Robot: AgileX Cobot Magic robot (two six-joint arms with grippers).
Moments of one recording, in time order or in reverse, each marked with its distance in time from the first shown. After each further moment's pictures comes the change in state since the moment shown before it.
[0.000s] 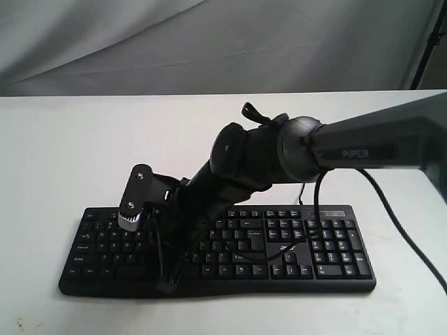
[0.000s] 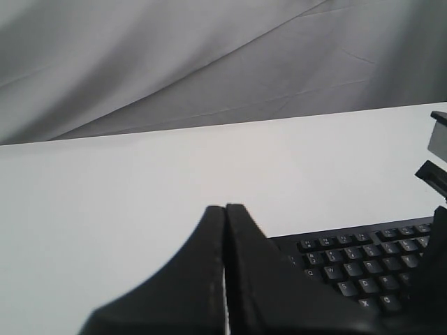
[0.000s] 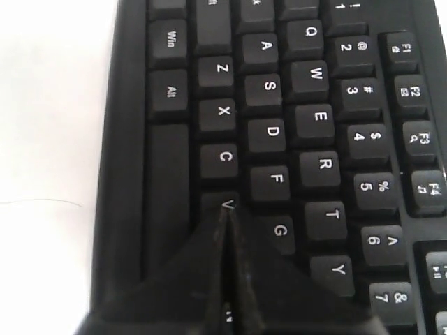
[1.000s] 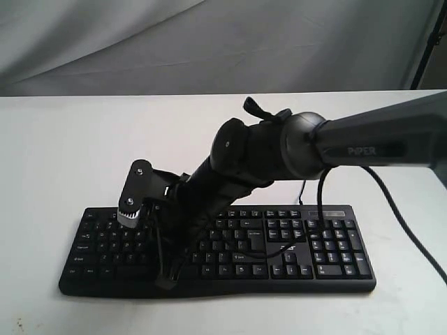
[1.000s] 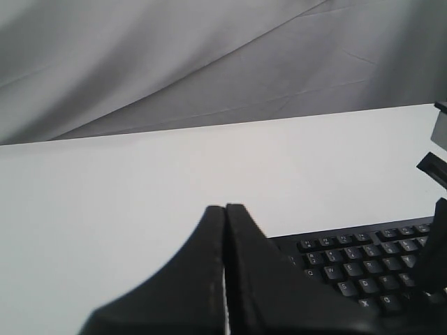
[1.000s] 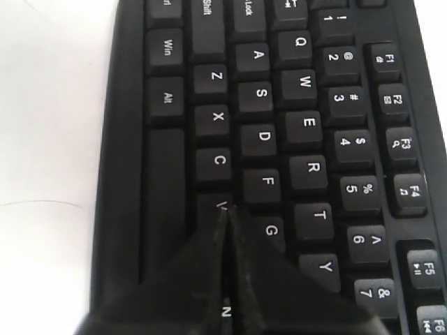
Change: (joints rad) left arm 0.000 0.000 0.000 0.000 0.000 0.000; right arm 0.000 -0.018 0.000 -0.020 -0.005 0.015
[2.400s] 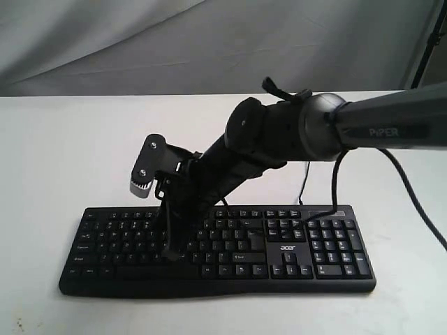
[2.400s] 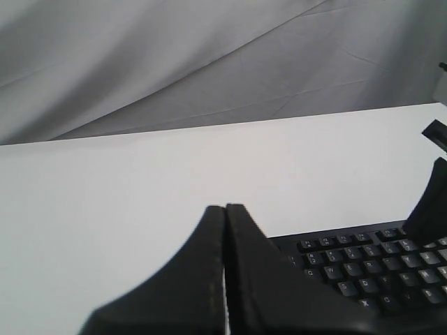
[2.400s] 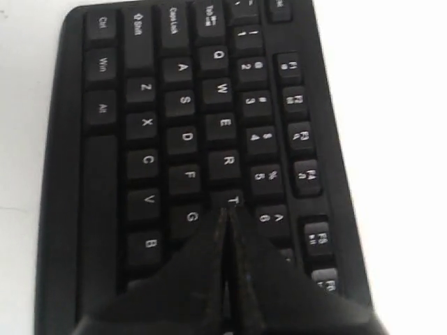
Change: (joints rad) left arm 0.000 0.000 0.000 0.000 0.000 0.000; right arm -0.053 -0.028 -0.024 -0.004 -0.007 0.024
